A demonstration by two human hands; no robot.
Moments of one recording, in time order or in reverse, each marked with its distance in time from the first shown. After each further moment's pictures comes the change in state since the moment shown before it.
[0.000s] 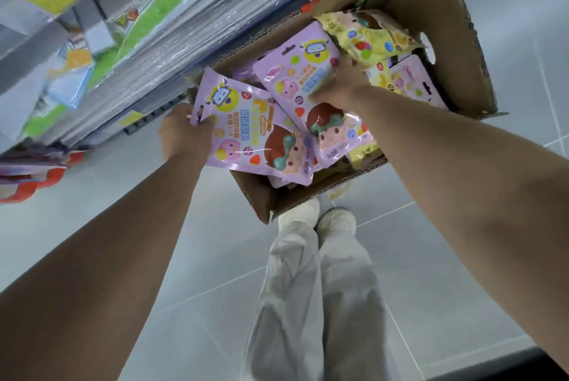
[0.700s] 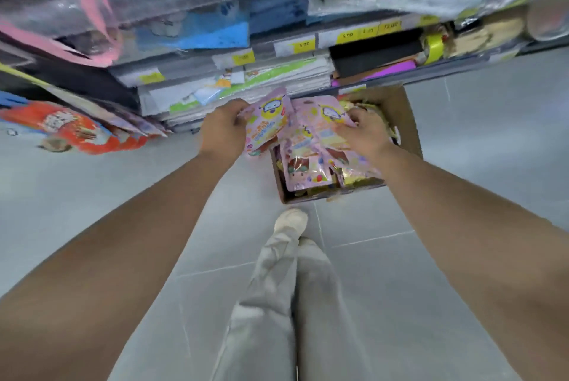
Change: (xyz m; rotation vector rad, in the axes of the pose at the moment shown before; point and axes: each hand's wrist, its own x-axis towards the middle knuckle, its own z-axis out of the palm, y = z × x) left_hand -0.150 0.013 -0.207 -0.112 0.069 0.309; right_hand -0.280 -0.061 -0.095 0.389 0.109 -0.339
